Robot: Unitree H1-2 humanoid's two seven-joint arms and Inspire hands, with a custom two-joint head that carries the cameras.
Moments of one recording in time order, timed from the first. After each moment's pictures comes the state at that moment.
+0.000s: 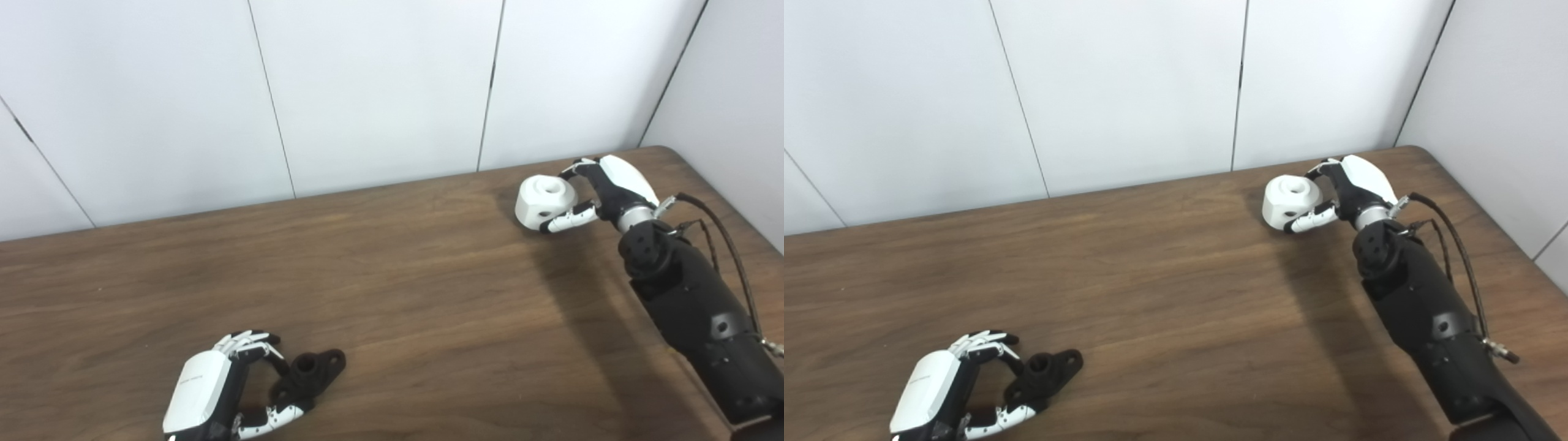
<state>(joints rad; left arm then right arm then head) 0.08 0.29 -0.25 -0.23 0.76 0.05 -0.01 -0.46 -0.56 0.11 0.23 -0.57 0.43 0.09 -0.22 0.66</state>
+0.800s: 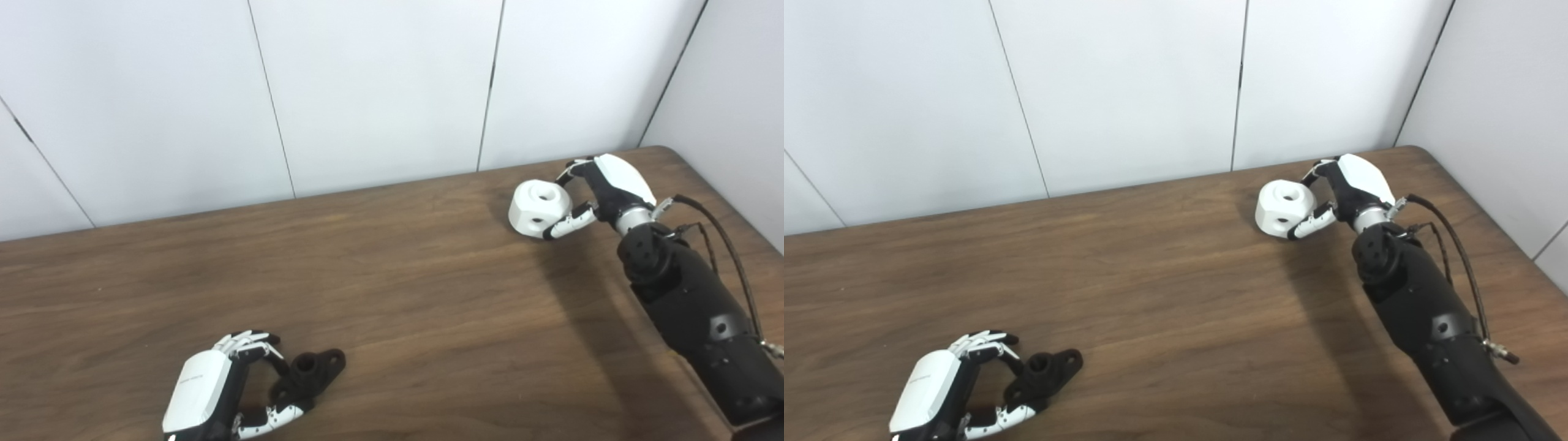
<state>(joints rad) 0.08 0.29 -0.25 -0.23 0.77 0.05 -0.02 -0.46 -0.56 0.12 0.26 -0.58 0.34 0.04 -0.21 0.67</state>
